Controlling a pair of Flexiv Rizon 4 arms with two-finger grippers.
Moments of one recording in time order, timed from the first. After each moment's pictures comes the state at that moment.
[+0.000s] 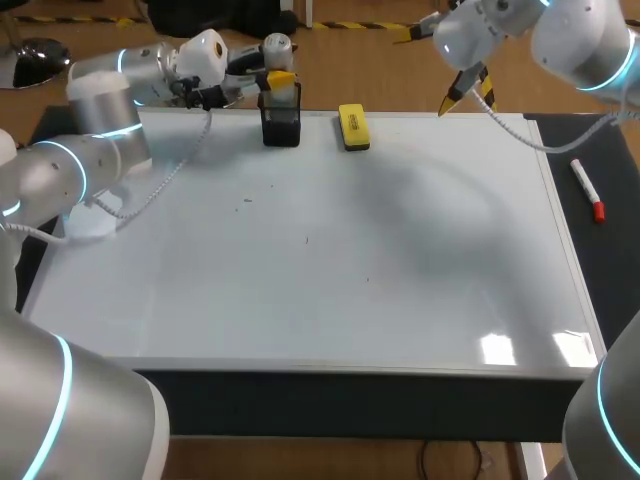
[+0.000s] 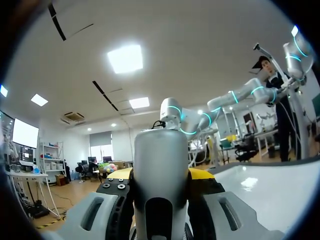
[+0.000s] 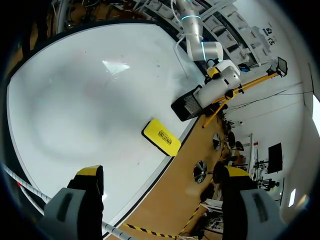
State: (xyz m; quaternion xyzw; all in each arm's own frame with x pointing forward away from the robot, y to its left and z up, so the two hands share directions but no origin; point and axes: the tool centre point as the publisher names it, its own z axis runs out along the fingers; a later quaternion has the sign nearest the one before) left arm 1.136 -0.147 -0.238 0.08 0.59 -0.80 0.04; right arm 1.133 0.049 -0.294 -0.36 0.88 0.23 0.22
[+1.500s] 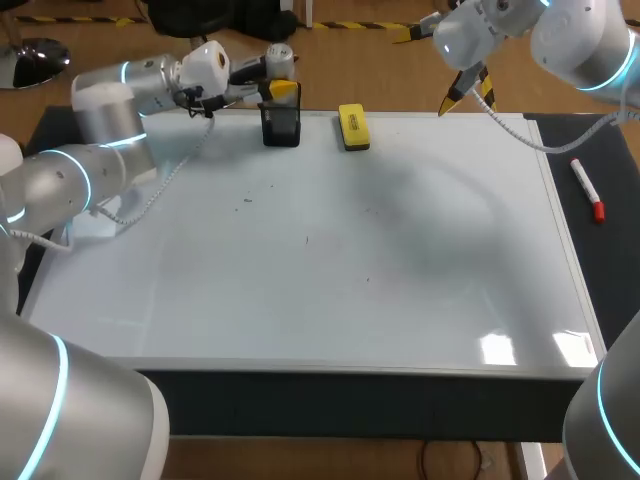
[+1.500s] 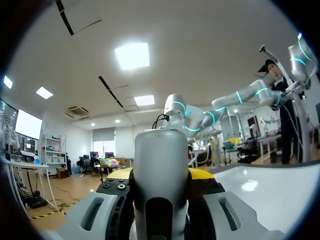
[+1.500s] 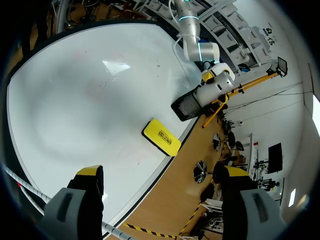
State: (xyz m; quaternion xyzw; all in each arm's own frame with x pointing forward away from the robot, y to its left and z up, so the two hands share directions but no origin) left arm 1.141 -0.148 -0.264 0.05 0.60 -0.80 0.03; right arm 1.133 0.049 -0.294 -0.36 0.88 0.23 0.22
